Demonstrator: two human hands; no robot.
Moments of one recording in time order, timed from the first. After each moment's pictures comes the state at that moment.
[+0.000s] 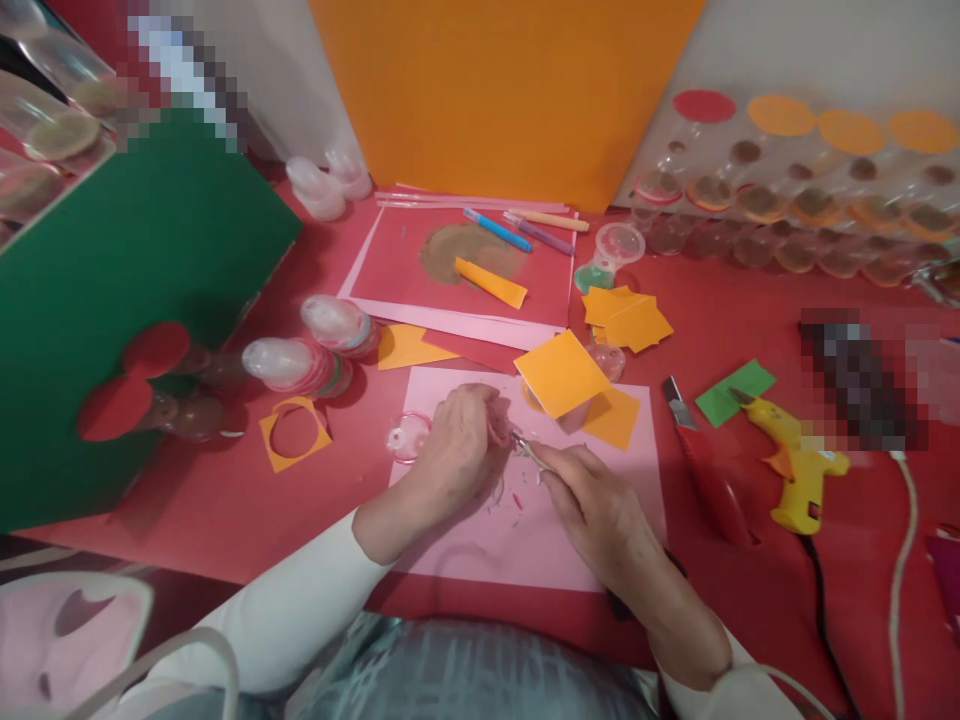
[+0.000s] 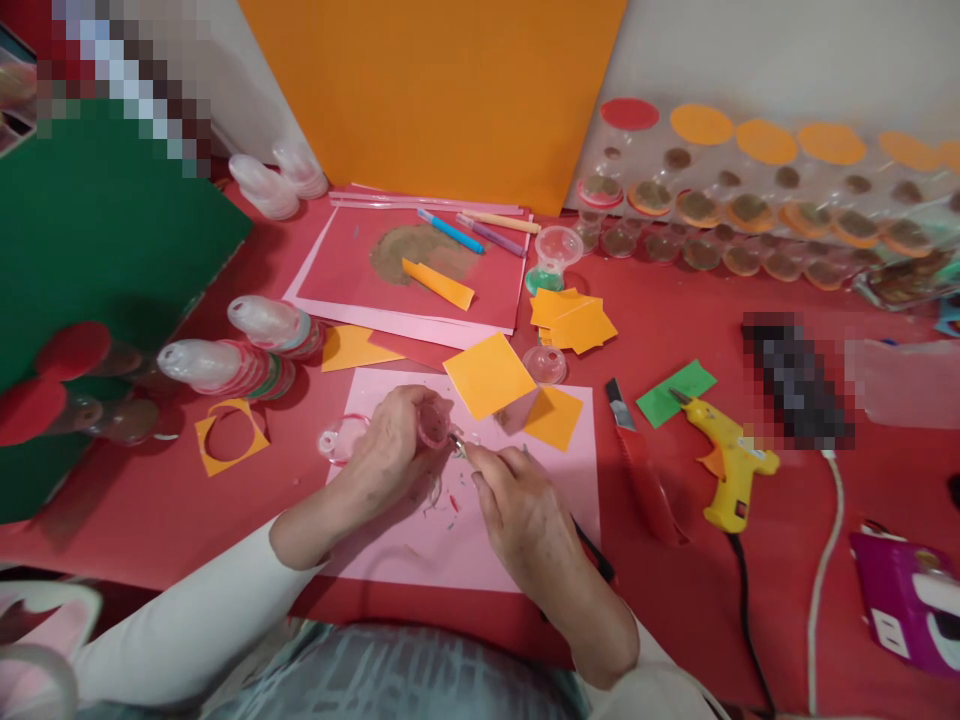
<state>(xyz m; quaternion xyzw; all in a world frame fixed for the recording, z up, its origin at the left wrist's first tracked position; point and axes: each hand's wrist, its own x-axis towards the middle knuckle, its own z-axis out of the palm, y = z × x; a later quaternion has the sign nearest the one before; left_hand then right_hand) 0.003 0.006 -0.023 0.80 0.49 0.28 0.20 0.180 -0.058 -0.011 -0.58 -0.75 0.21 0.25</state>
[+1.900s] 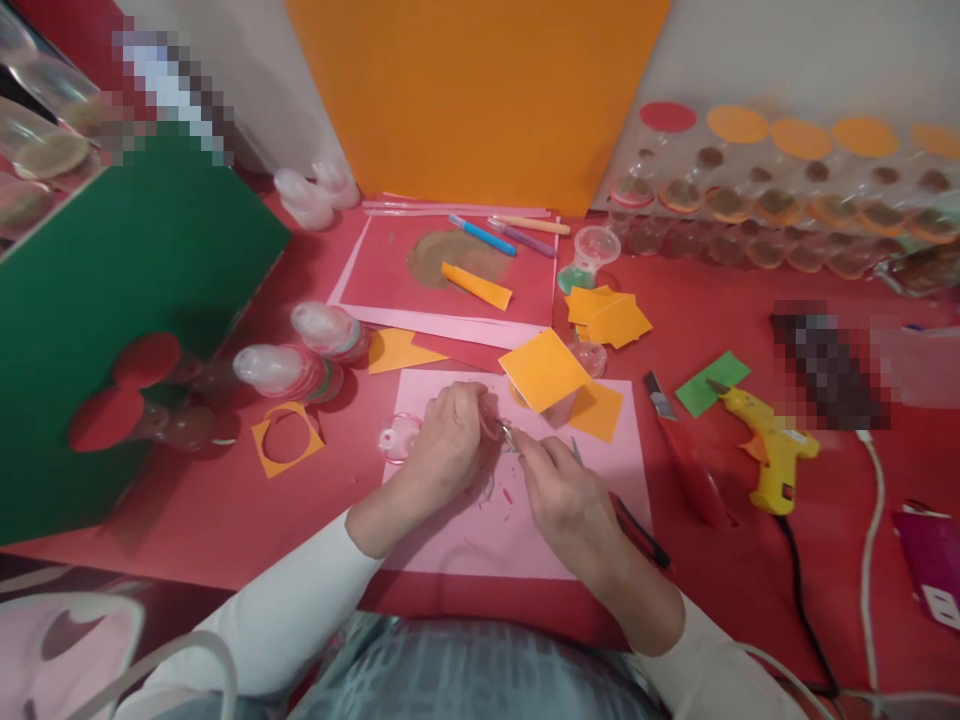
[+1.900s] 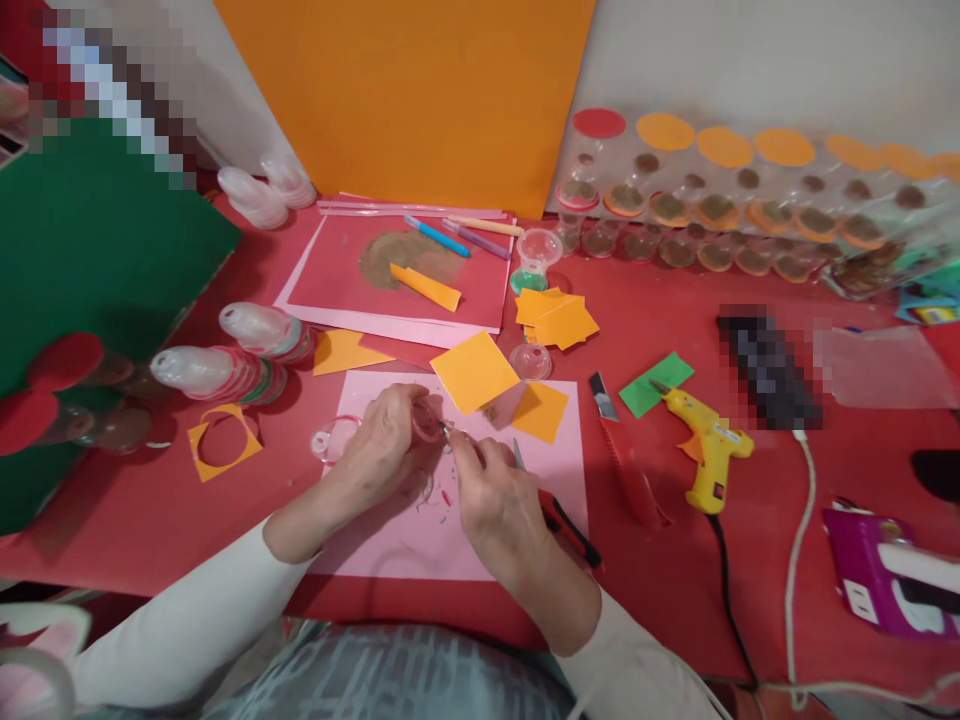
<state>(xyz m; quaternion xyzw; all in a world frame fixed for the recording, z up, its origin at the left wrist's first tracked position) 0.004 0.011 -0.024 0.82 0.48 0.25 0.19 0.163 -0.056 -0.016 -0.60 -0.78 0.07 0.17</state>
